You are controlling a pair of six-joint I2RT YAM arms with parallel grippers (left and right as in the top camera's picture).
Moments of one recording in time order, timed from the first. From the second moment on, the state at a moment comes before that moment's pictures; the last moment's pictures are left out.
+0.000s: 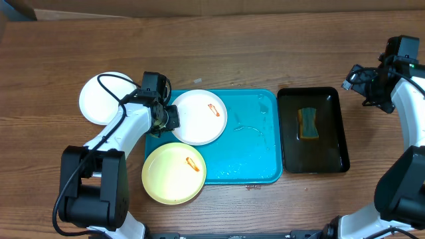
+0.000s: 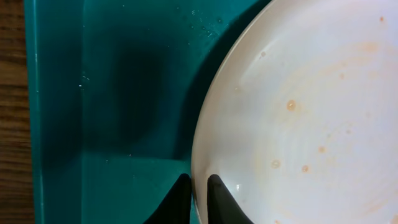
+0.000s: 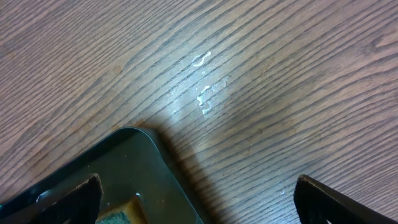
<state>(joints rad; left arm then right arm) -0.14 1.77 1.07 -0.62 0.06 -0.31 -0.27 1.78 1.42 -0.85 0.01 0.30</state>
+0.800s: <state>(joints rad) -0.36 1.77 1.07 -0.61 0.09 -0.32 -0.27 1.78 1.42 -0.85 0.01 0.30</state>
